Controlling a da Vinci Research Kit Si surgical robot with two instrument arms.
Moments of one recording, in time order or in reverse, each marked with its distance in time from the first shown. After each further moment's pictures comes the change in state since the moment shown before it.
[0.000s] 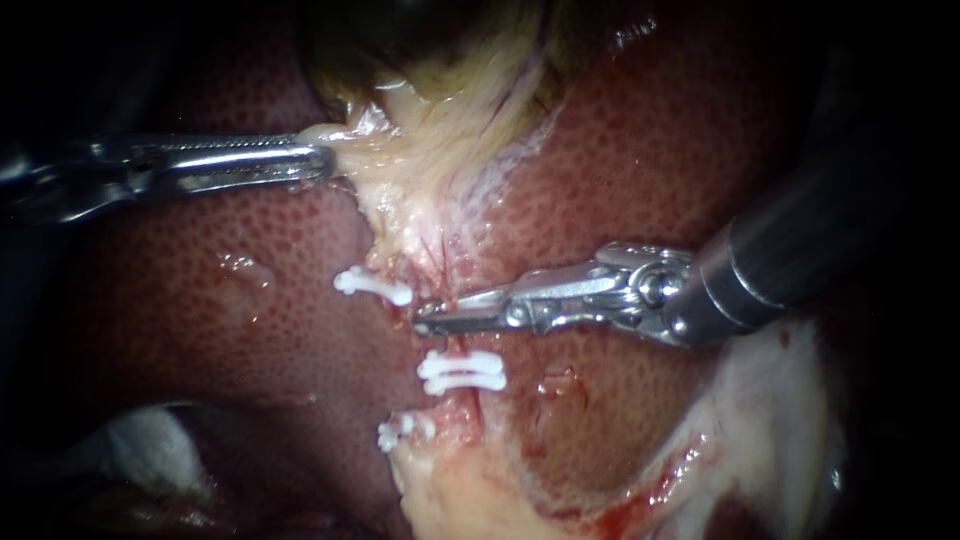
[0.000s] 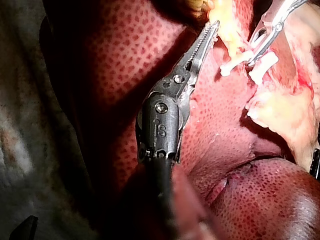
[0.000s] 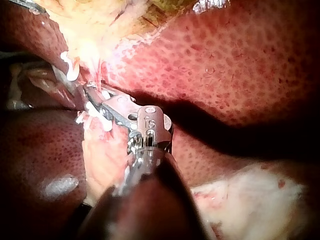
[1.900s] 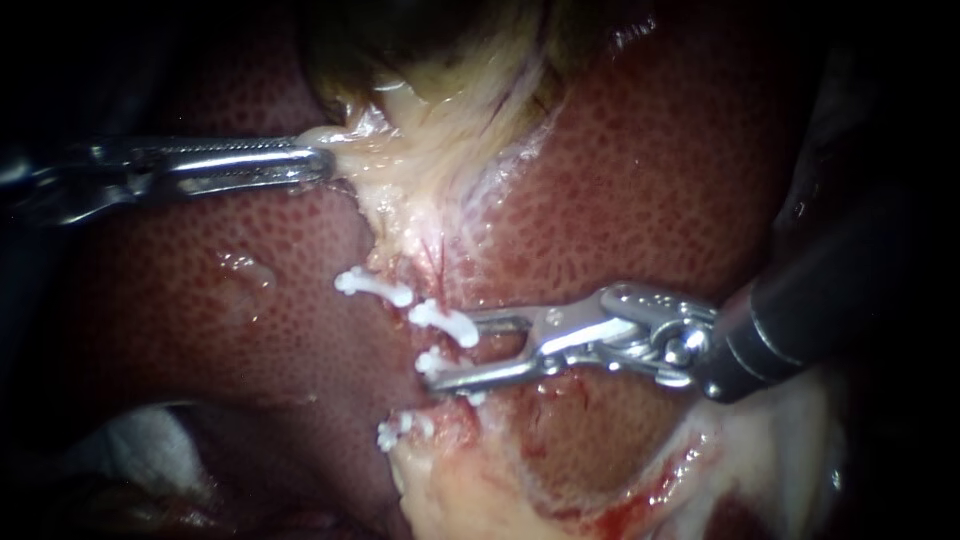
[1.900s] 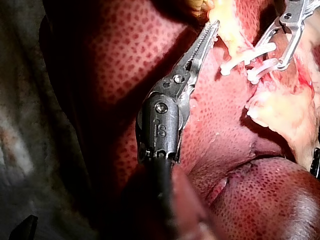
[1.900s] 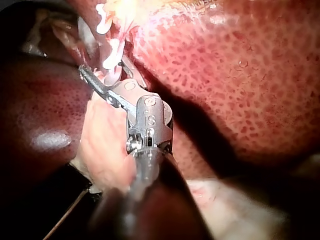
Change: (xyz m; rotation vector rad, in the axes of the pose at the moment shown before) right arm -0.002 -0.003 0.001 0.085 0.041 -0.343; left arm 0.000 0.000 0.000 0.000 0.000 0.002
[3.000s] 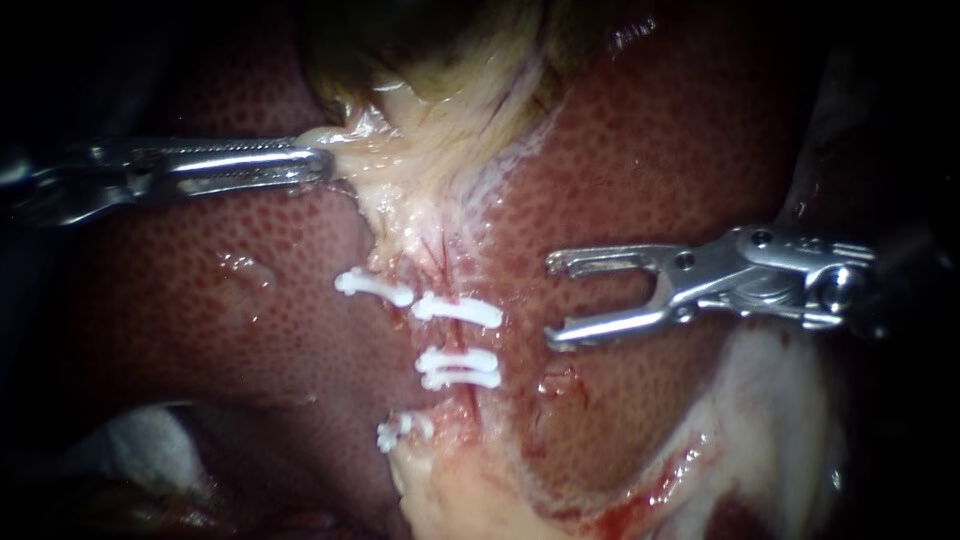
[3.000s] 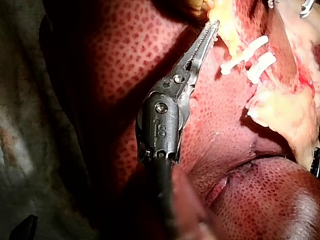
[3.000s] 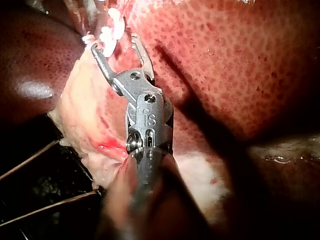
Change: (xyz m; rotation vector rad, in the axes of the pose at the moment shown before) right arm 0.005 -0.002 -0.014 -0.041 0.005 -0.236; left arm 0.000 0.000 0.000 0.000 0.000 0.000
